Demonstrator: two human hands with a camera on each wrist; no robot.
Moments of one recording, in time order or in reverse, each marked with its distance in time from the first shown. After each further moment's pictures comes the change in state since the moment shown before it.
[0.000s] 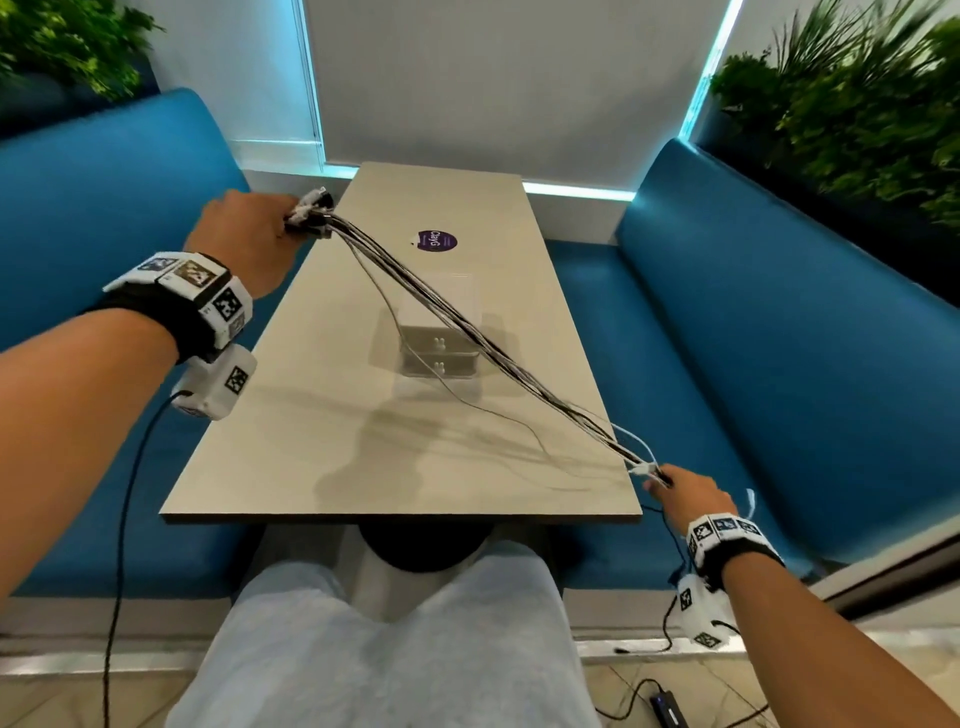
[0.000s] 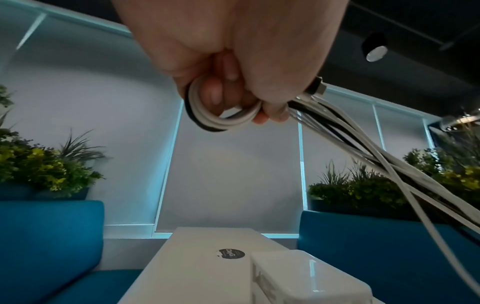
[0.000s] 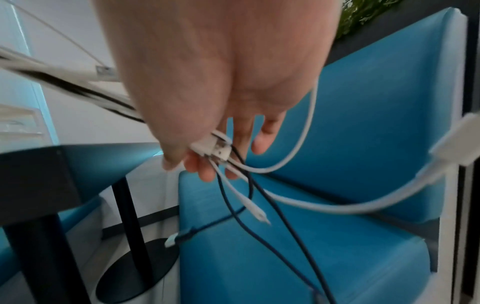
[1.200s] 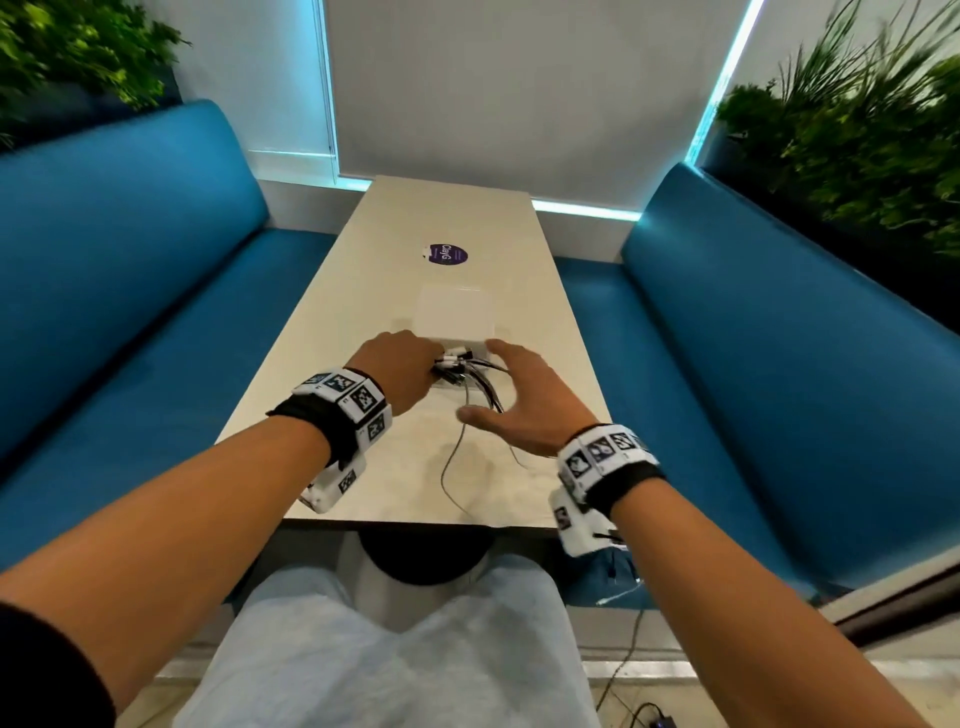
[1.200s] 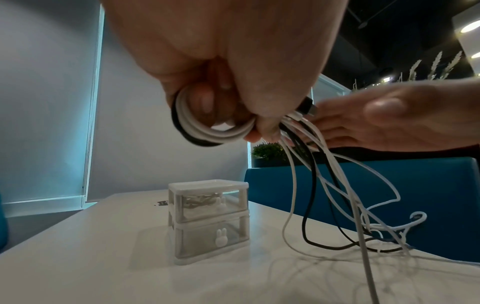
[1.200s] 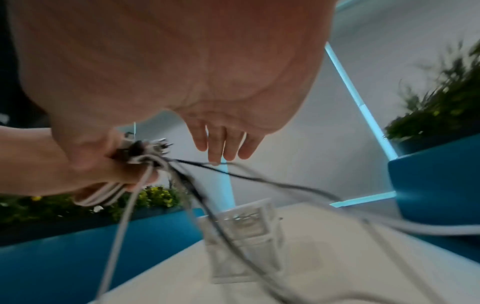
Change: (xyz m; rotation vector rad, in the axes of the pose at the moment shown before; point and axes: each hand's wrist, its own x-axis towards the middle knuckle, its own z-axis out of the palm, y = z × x) left_hand -0.073 0.080 0.076 0.184 -0.430 0.314; right_hand -0.048 -0.233 -0.084 0.306 0.071 -0.741
